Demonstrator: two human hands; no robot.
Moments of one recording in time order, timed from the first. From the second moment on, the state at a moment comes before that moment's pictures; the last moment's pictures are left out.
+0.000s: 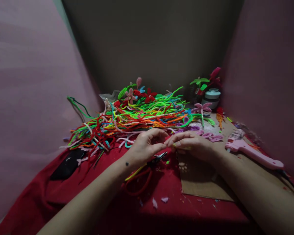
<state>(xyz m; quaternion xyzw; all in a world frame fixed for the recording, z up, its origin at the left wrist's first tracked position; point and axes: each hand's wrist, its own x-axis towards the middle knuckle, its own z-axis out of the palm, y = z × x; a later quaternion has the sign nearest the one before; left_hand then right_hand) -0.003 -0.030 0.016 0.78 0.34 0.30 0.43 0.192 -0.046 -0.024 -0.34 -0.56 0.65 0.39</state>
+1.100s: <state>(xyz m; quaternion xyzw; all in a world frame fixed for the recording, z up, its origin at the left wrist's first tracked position) 0.011 -0.043 -0.002 0.50 0.32 0.26 0.76 0.167 -0.071 -0.020 -0.41 -0.67 0.32 0.53</state>
